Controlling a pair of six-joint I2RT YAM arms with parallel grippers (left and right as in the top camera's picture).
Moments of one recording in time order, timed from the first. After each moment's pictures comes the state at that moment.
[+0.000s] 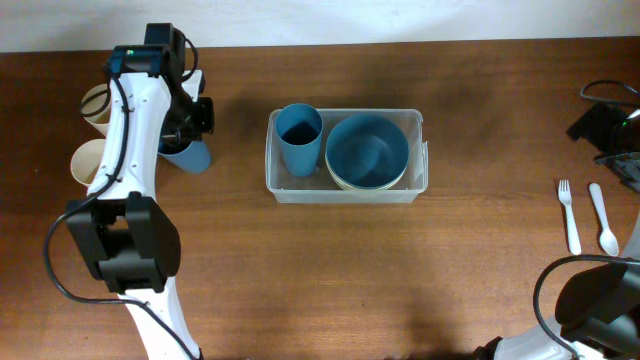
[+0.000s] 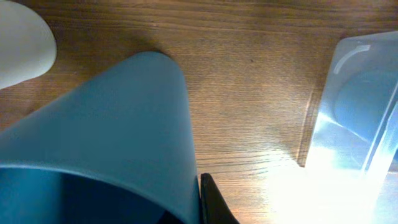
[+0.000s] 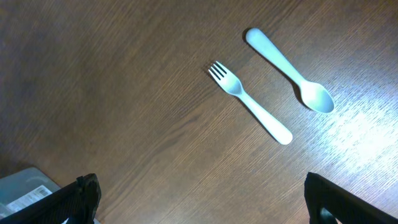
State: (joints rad) left arm 0.00 2.15 2.08 -1.36 0.03 -0.03; right arm -0.50 1.79 1.85 -1.32 0.03 0.37
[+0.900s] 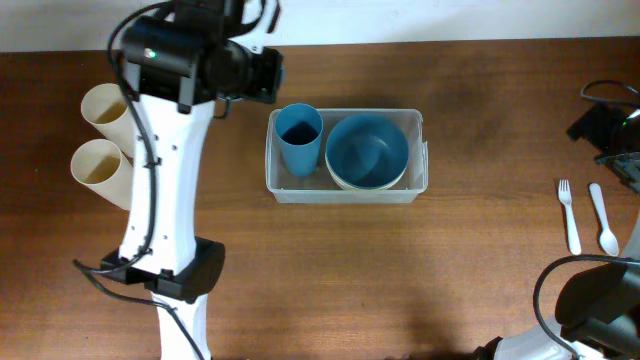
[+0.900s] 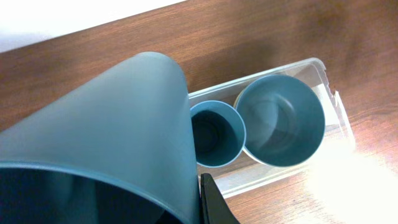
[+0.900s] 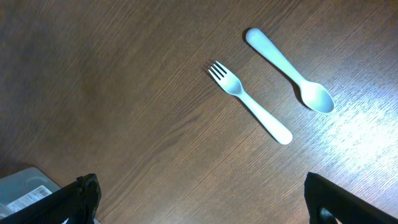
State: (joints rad) left arm -0.34 2.15 2.88 -1.69 0.05 -0.03; right arm -0.50 1.79 1.85 -1.32 0.03 0.37
